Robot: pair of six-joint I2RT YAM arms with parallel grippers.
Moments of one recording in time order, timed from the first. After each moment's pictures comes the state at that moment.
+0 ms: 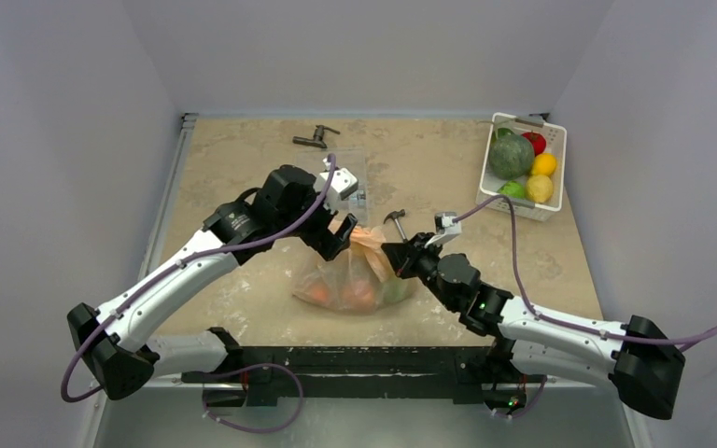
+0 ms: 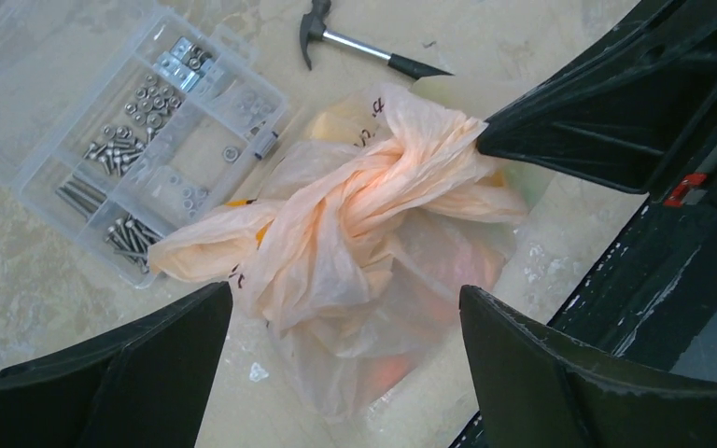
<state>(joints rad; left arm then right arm) -0.75 1.20 1.22 -0.71 0.08 0.04 0.98 0.92 0.37 0.41 0.42 0.72</state>
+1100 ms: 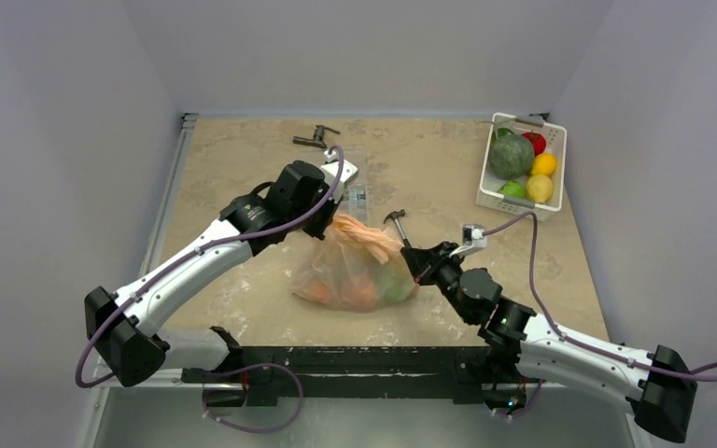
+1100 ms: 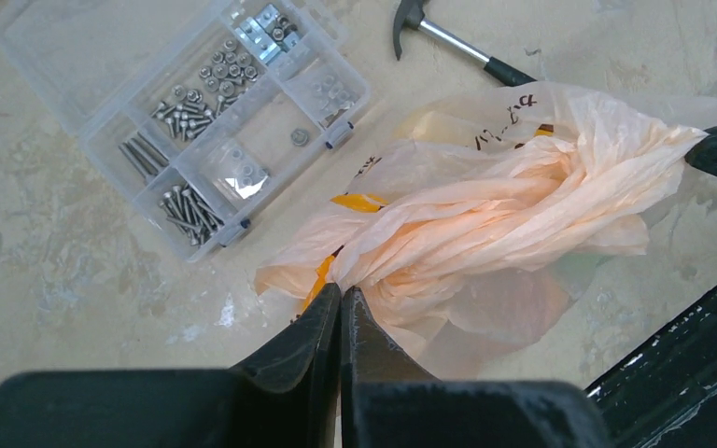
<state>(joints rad) -0.74 1.31 1.24 -0.68 -0.07 -0.02 0.98 0.68 0.26 0.31 0.49 0.81</state>
